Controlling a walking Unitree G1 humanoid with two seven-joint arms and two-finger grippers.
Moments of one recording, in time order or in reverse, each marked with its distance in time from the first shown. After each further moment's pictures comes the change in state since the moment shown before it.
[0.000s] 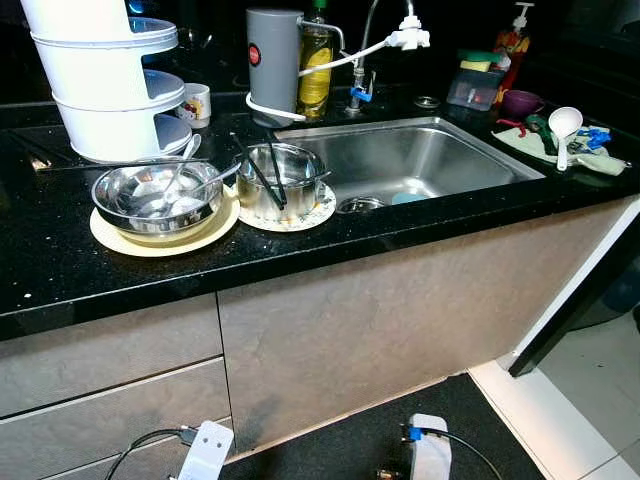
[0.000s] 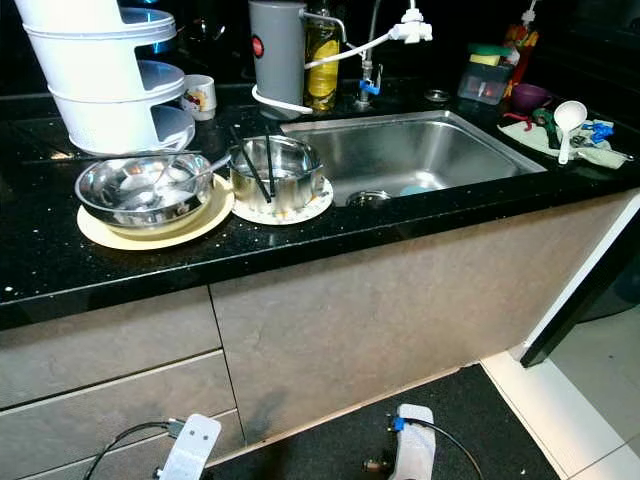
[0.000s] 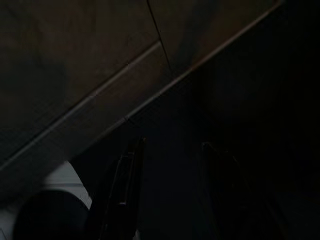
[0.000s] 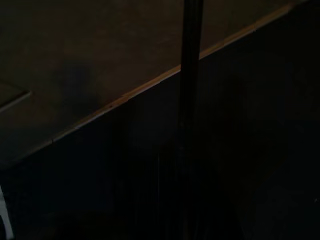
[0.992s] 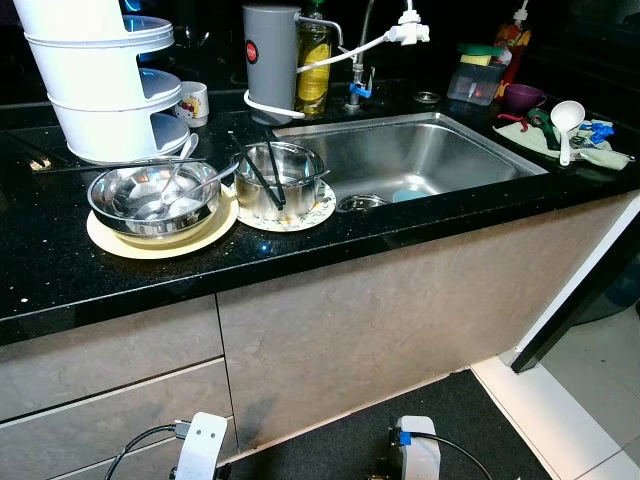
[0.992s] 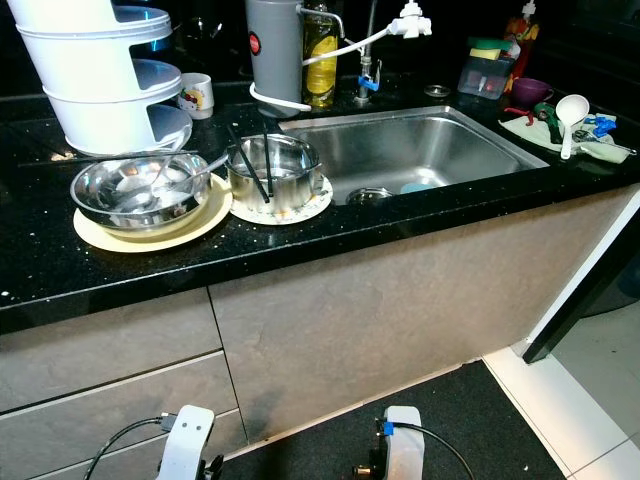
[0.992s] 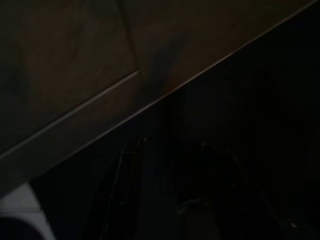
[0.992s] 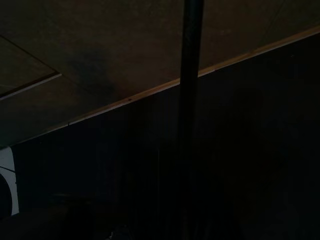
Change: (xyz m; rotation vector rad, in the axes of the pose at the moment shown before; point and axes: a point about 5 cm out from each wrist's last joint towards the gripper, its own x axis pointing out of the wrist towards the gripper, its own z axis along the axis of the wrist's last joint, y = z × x) left arm 0.001 -0.002 0.016 -0.132 -0.131 -0.109; right arm 0.000 0.016 -0.001 -0.126 -0.010 0.139
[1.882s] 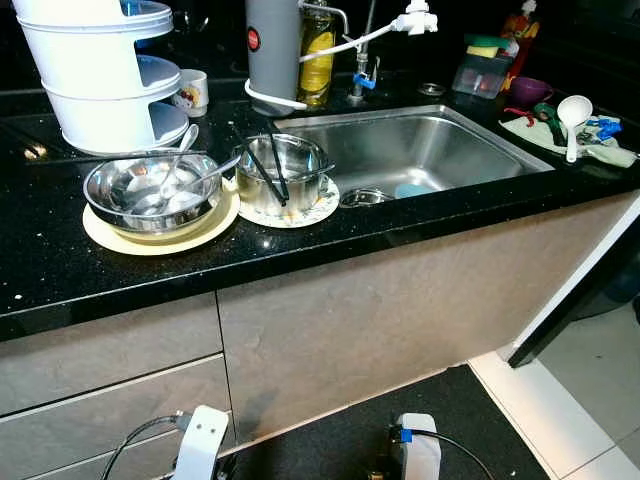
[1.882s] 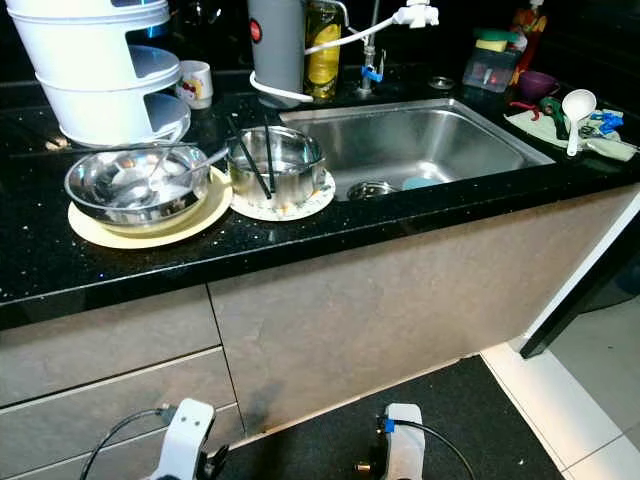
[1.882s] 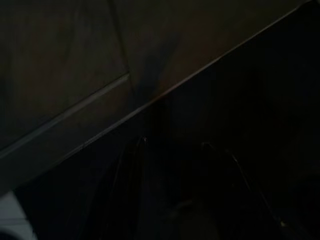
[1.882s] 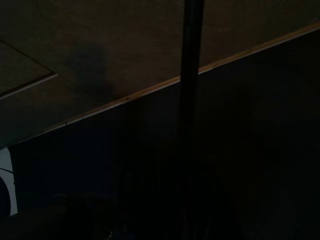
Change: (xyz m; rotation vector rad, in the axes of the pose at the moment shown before) left arm -0.008 0.009 -0.008 -0.022 0.001 0.000; right arm 0.001 0.001 0.002 0.015 -0.012 0.001
